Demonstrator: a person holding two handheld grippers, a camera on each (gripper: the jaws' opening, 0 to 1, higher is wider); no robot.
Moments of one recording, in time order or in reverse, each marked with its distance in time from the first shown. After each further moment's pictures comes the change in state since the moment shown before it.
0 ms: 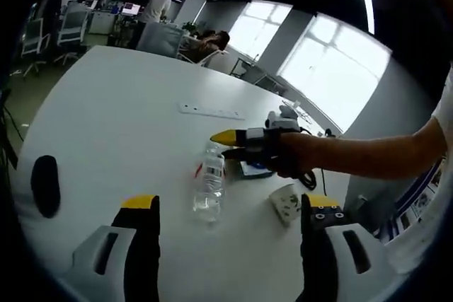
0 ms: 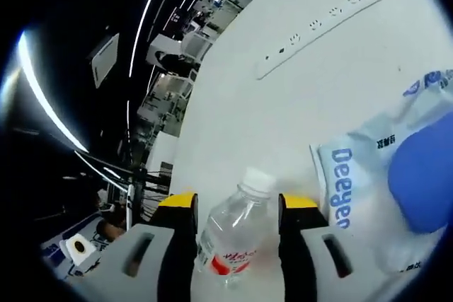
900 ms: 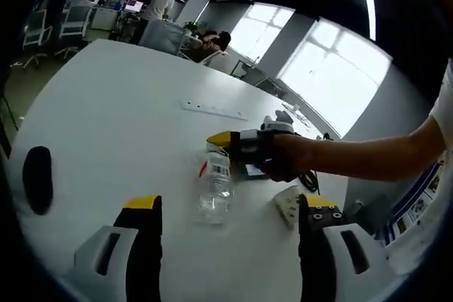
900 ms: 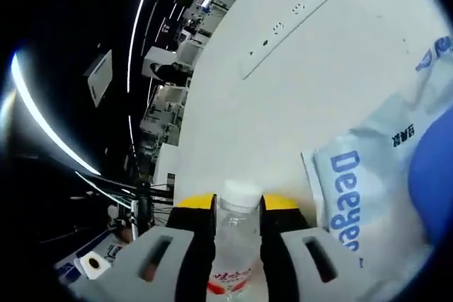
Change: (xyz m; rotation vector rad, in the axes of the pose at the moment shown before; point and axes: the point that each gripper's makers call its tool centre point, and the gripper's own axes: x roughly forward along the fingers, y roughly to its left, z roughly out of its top) left arm 0.009 0.018 -0.008 -0.034 -0.012 -0.023; right arm 0.020 -0.010 0.001 0.135 -0.030 0.043
